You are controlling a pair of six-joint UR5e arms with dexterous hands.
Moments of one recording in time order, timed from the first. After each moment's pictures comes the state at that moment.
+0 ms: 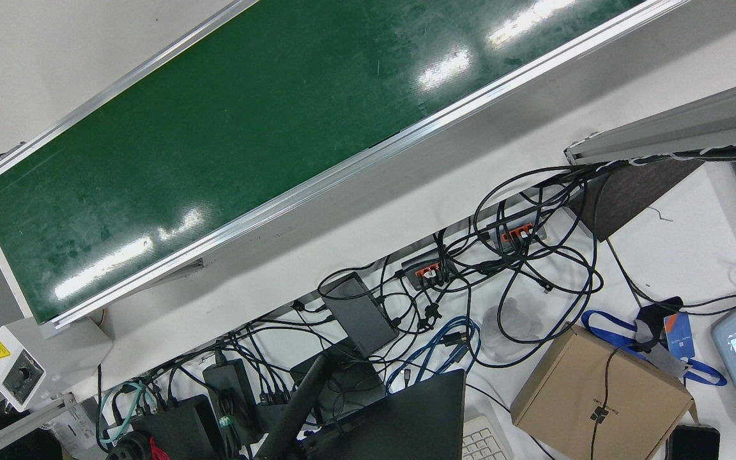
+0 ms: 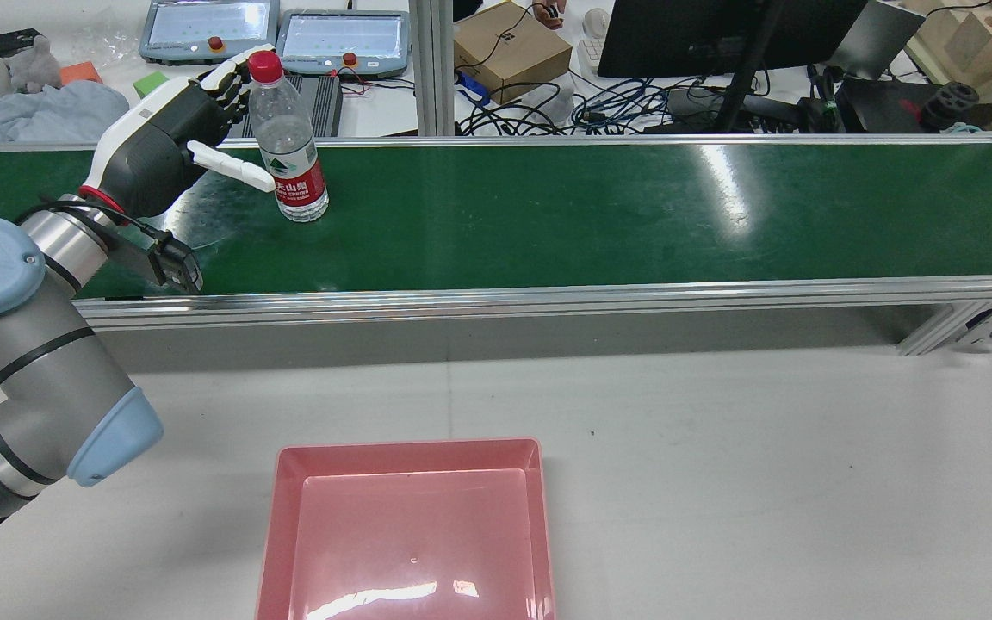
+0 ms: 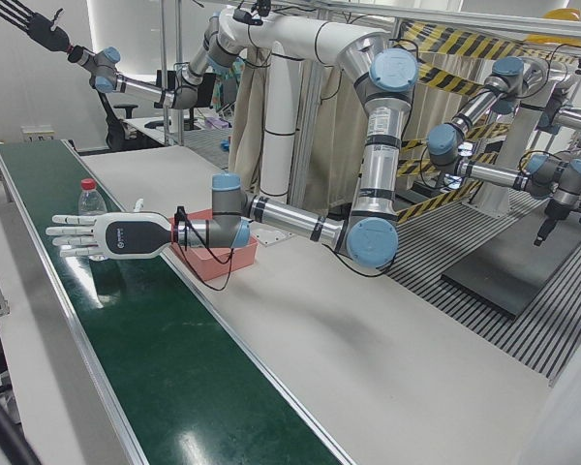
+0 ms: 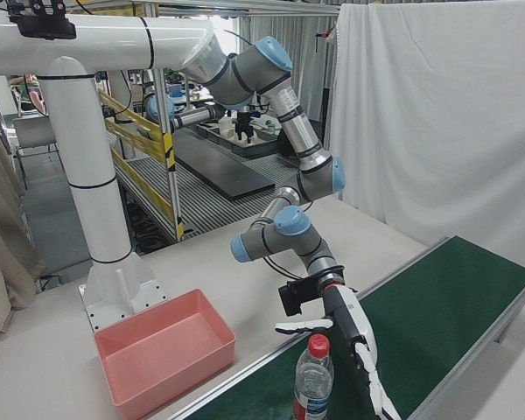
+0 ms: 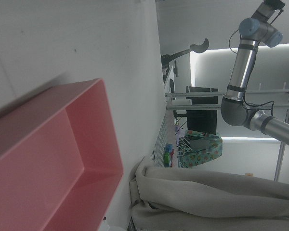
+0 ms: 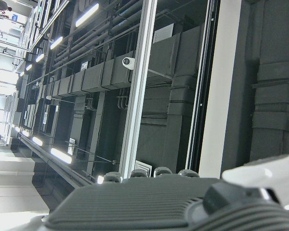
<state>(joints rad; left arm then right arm) -0.85 -2.13 -1.70 0.33 1.21 0.47 1.97 -1.50 1.48 -2.61 -1.55 -0.04</state>
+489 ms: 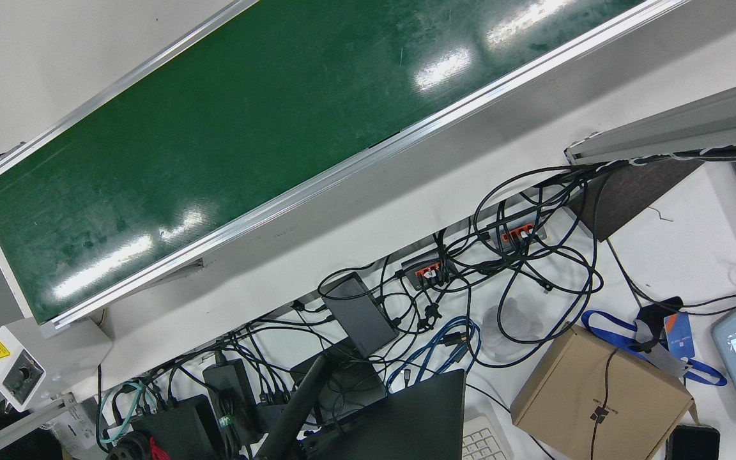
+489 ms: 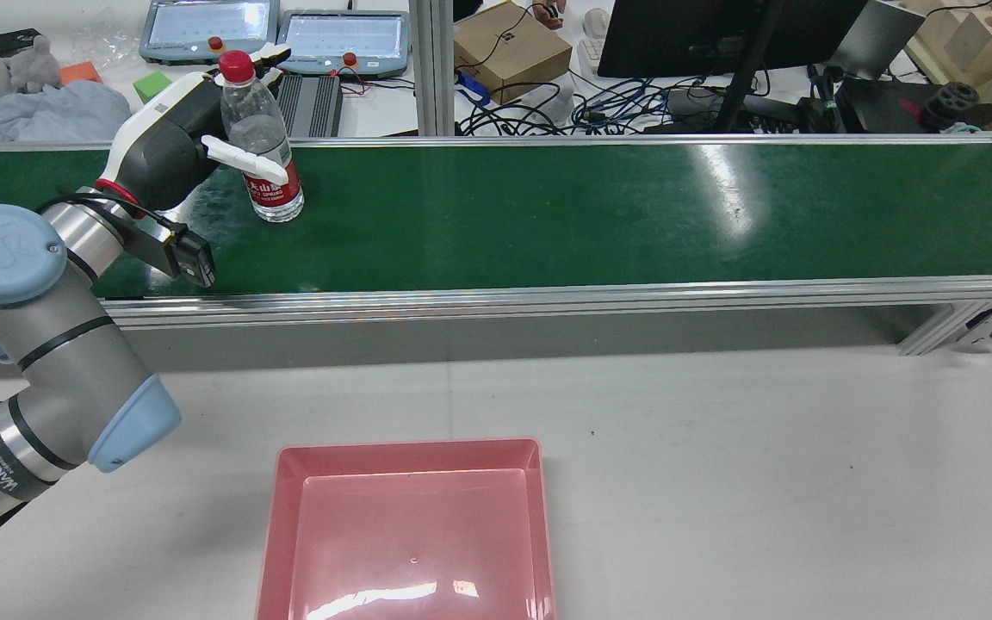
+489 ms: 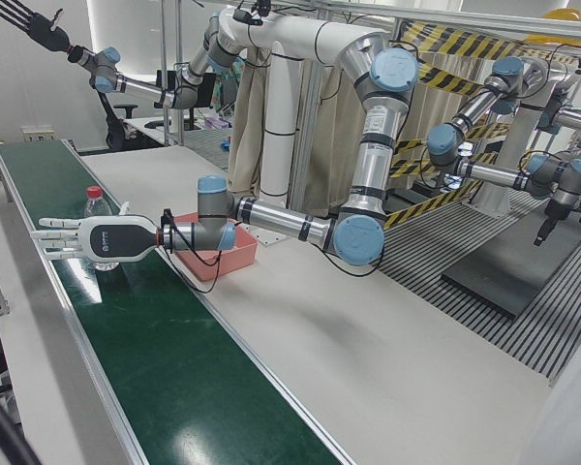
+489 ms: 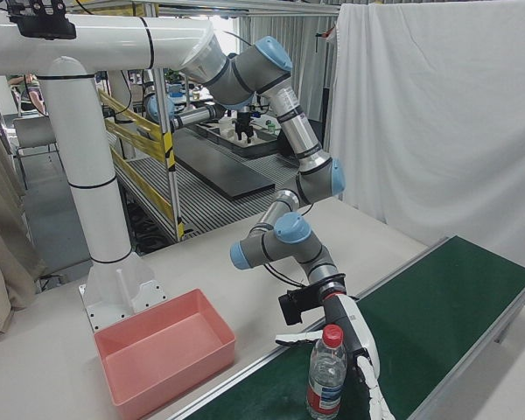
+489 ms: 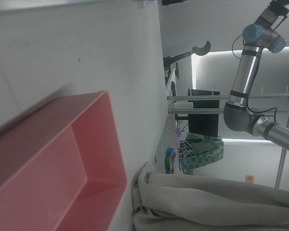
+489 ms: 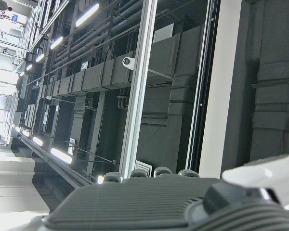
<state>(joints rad) -0.85 -2.17 -1.65 0.32 1.21 0.47 1.97 -1.50 1.48 -2.61 -1.55 -0.04</state>
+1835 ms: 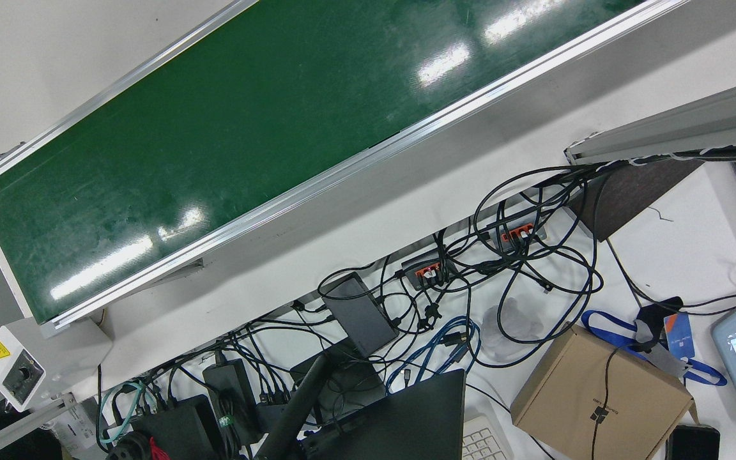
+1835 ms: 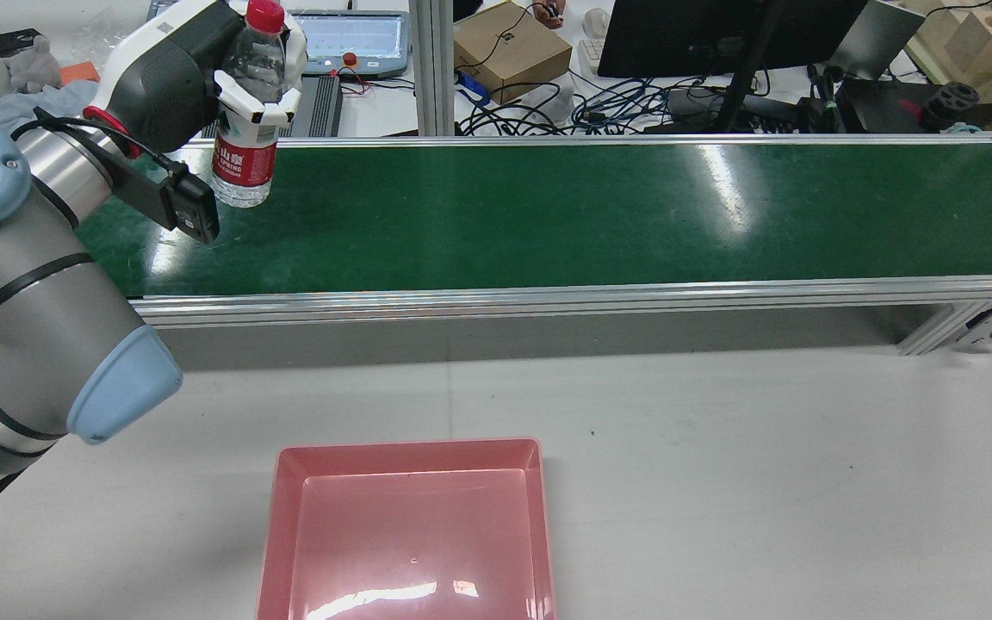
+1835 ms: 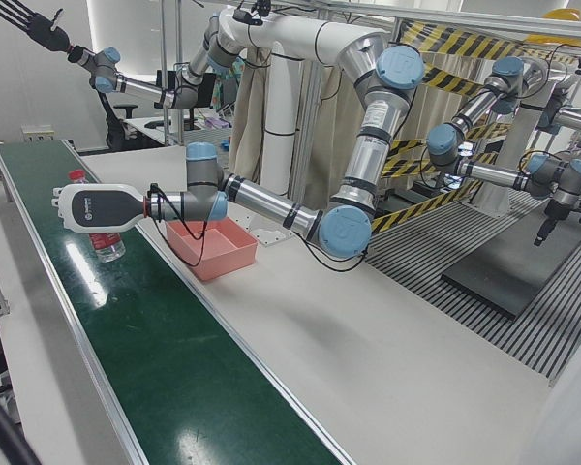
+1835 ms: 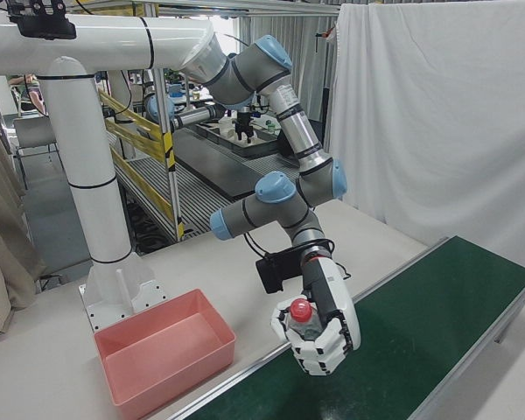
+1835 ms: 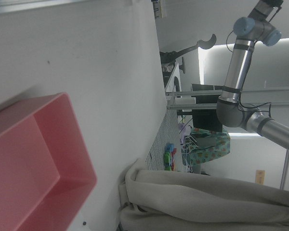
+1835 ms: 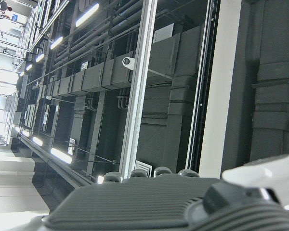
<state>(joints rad) -0.89 -2.28 -1.81 0.57 1.30 0.49 1.97 -1.50 1.48 -2.61 -1.55 -0.04</state>
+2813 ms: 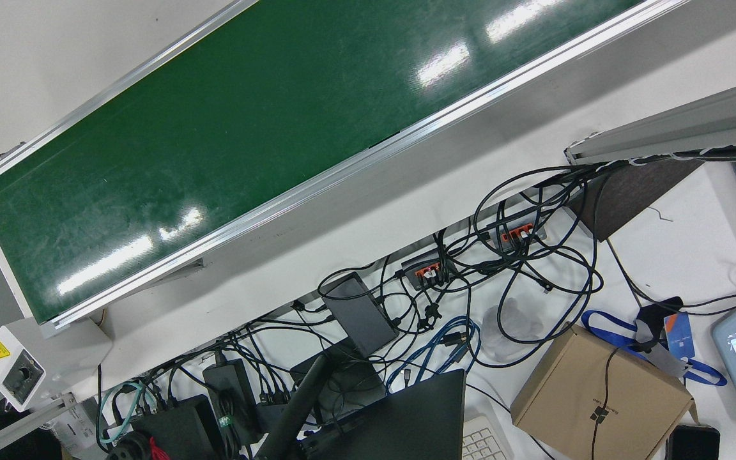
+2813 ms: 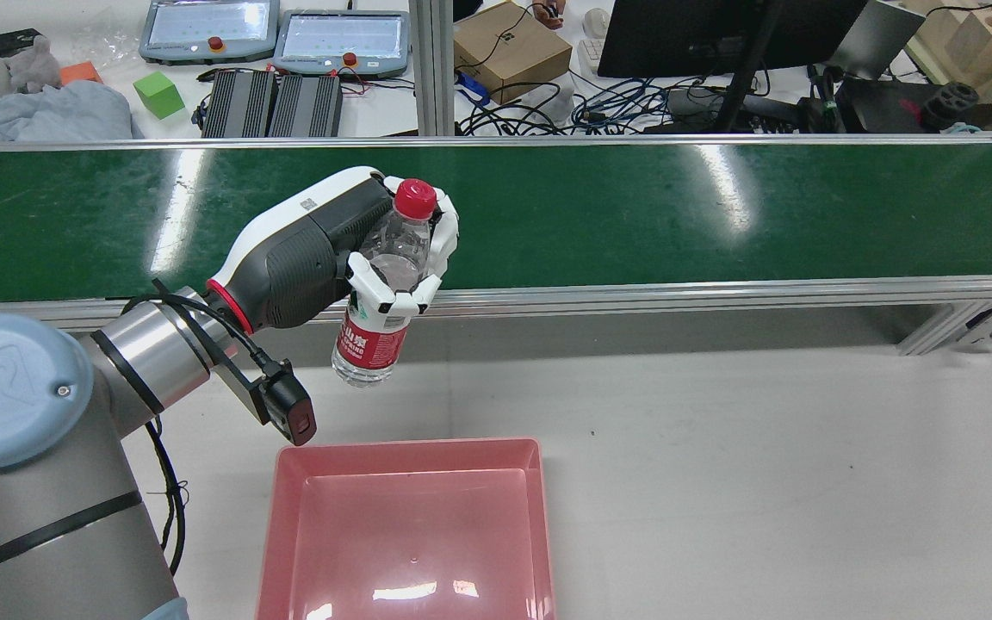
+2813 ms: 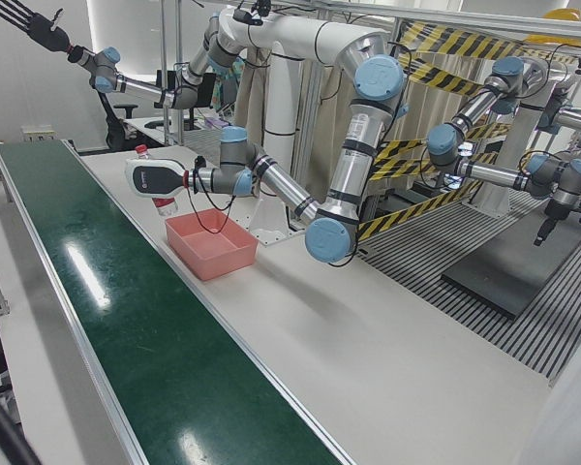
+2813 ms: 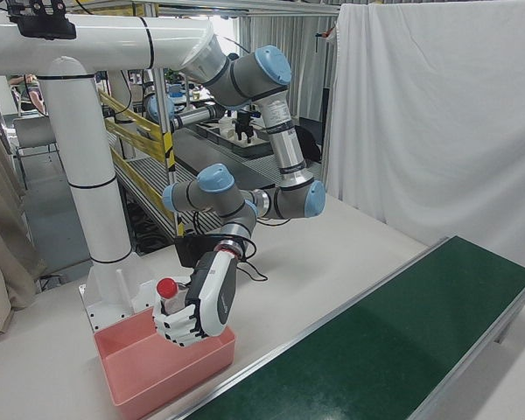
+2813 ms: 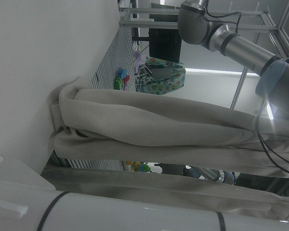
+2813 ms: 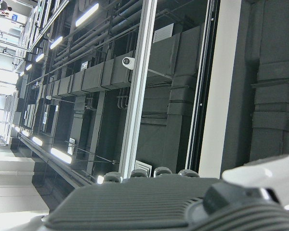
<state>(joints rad) -0.58 -2.27 -2.06 0.71 1.30 0.45 1.97 -1.50 1.48 -2.61 -1.55 -0.04</state>
